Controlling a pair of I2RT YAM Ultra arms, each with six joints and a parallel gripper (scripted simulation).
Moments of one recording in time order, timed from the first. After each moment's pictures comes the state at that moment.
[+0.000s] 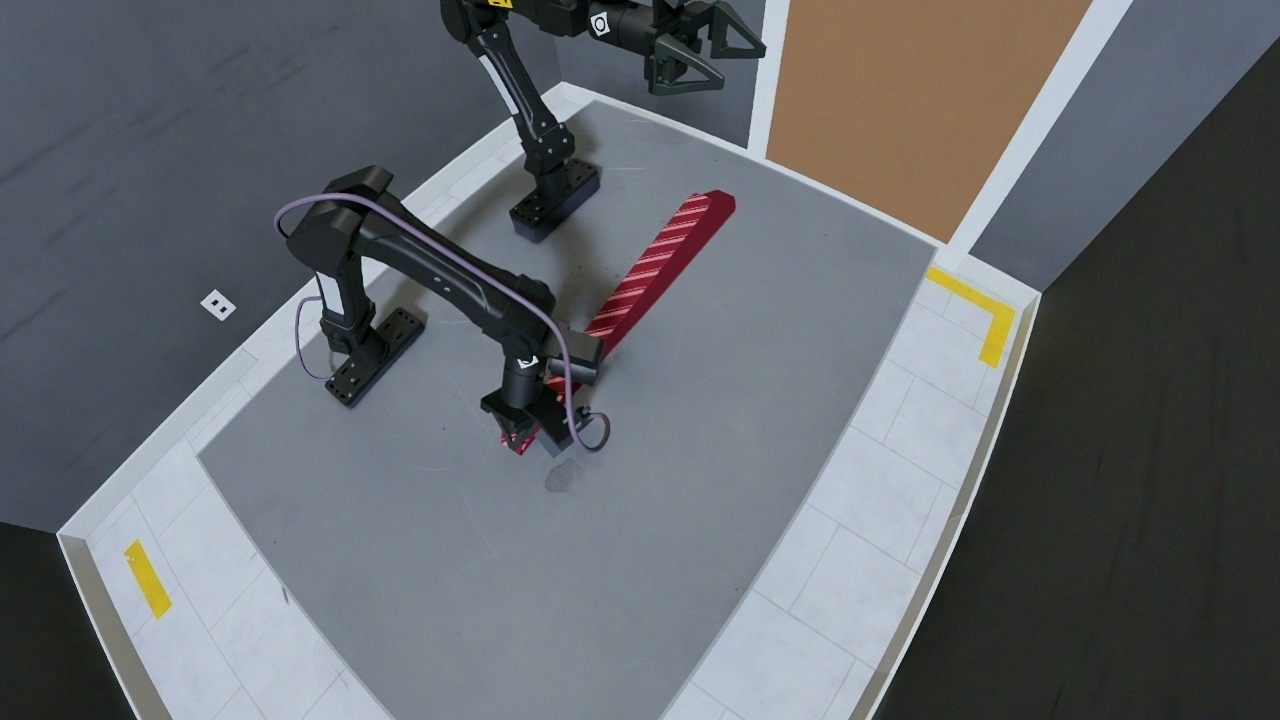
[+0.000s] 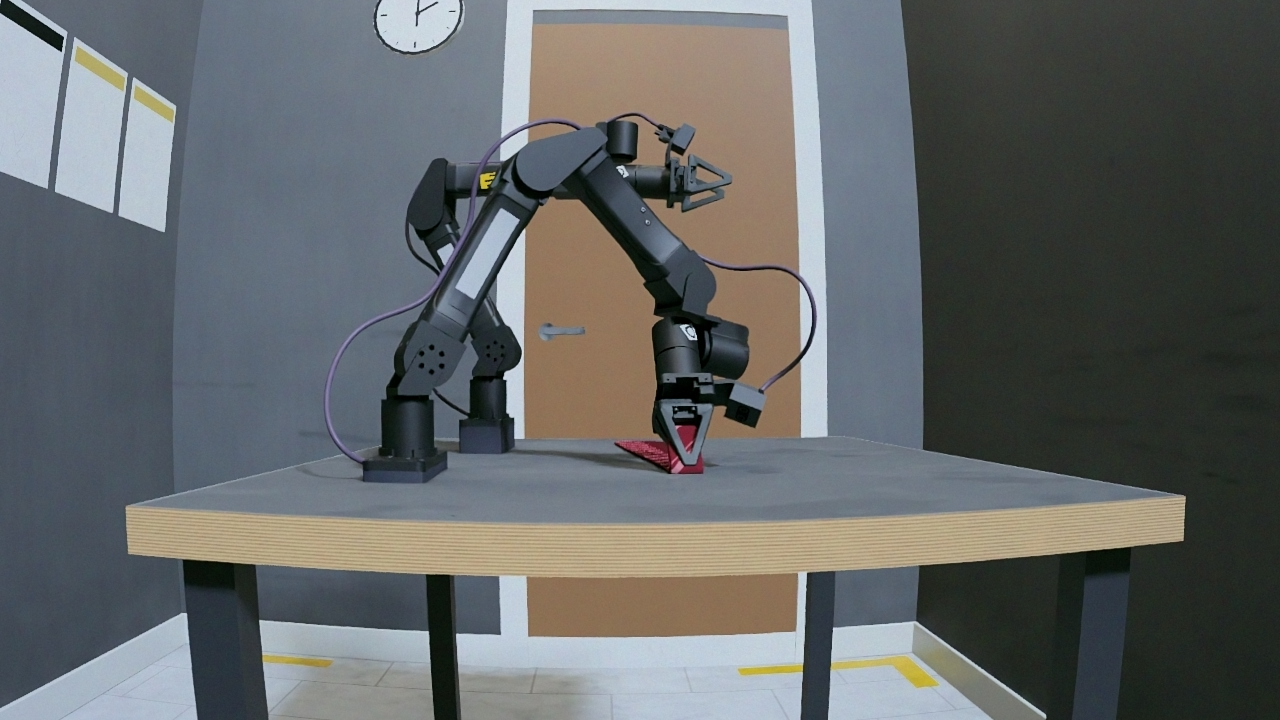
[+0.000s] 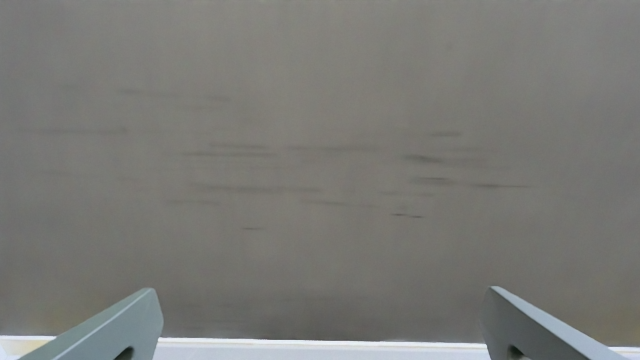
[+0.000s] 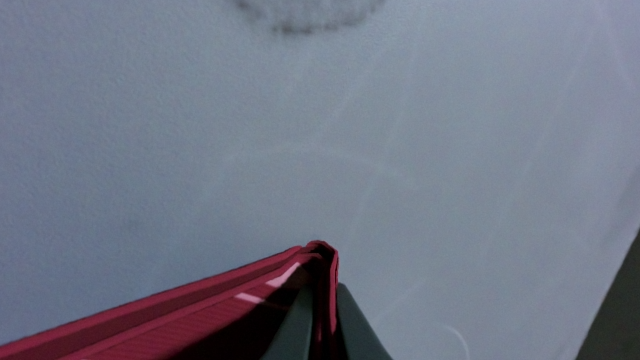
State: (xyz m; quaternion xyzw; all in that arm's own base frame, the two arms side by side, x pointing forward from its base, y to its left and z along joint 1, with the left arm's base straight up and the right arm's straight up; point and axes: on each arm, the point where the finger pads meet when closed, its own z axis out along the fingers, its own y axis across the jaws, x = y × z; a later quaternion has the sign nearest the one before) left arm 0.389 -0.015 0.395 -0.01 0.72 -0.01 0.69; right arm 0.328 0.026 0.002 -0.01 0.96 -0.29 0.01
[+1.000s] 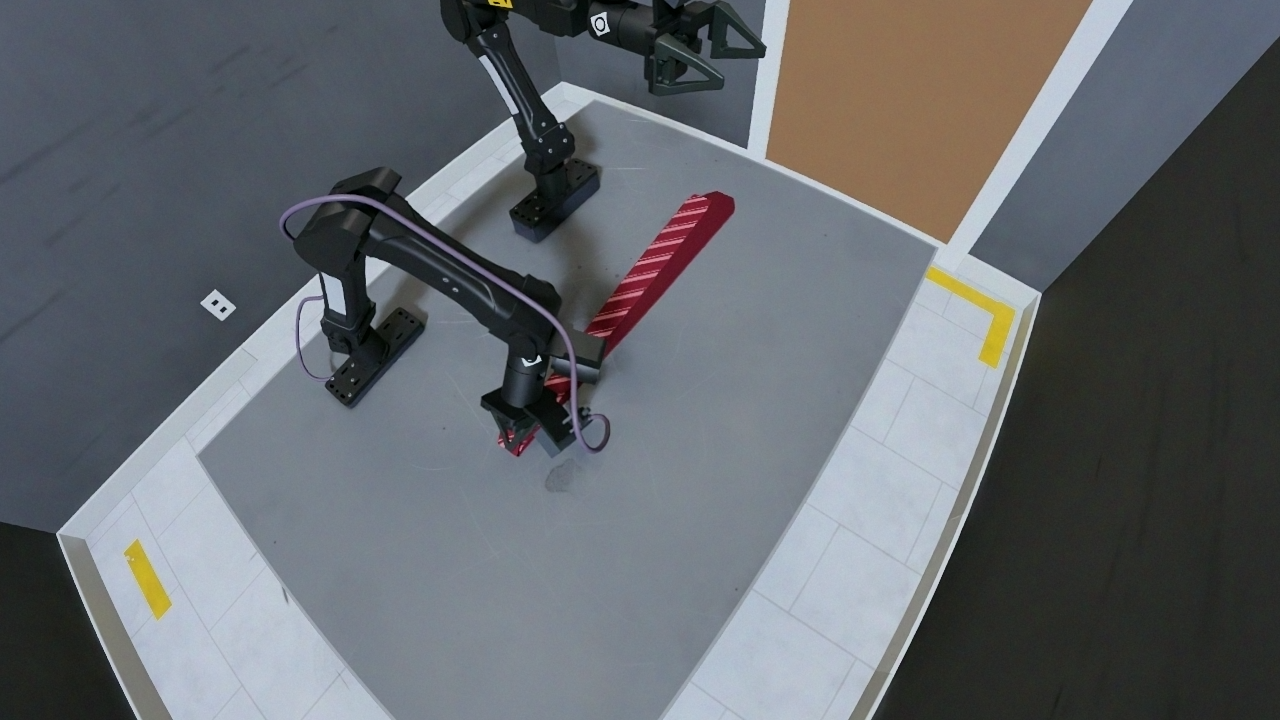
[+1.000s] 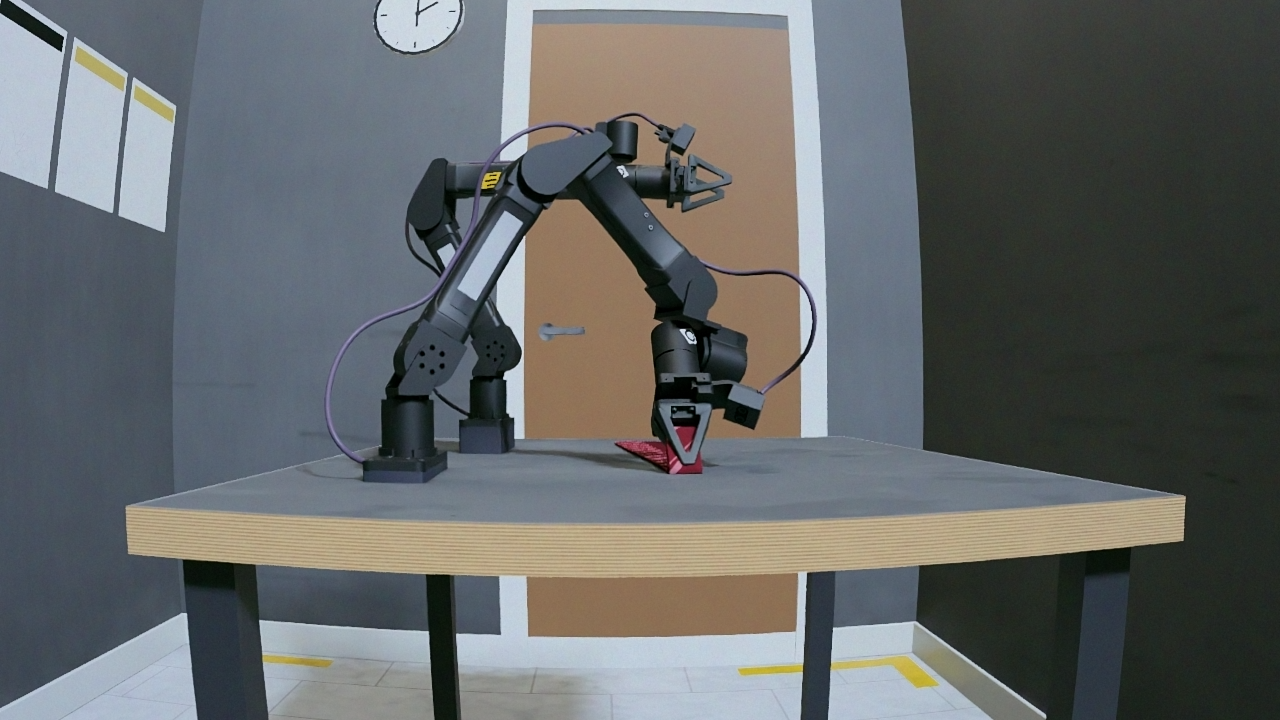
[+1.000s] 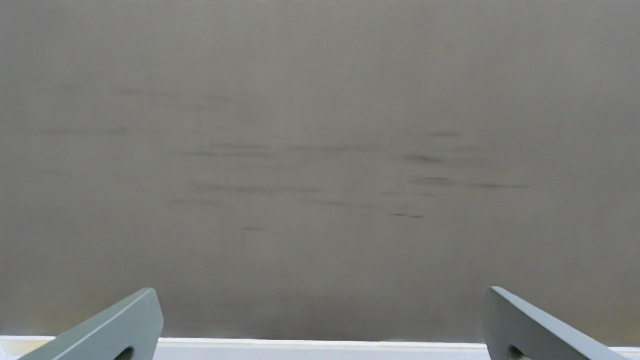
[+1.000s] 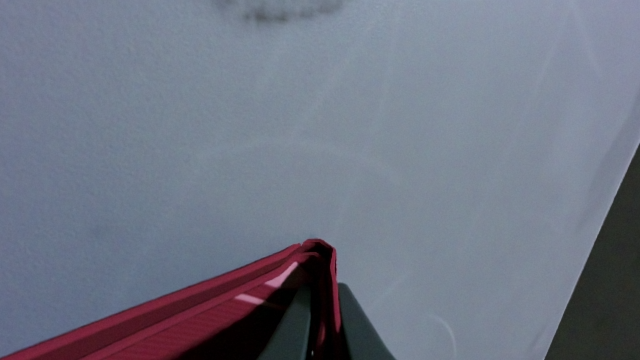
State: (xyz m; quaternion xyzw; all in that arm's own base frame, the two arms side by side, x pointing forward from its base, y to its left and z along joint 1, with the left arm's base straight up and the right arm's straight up) left arm 0.389 -0.015 0.395 -0.01 0.72 -0.01 0.69; right arm 0.326 0.022 0.002 0.00 0.95 -0.32 0.01
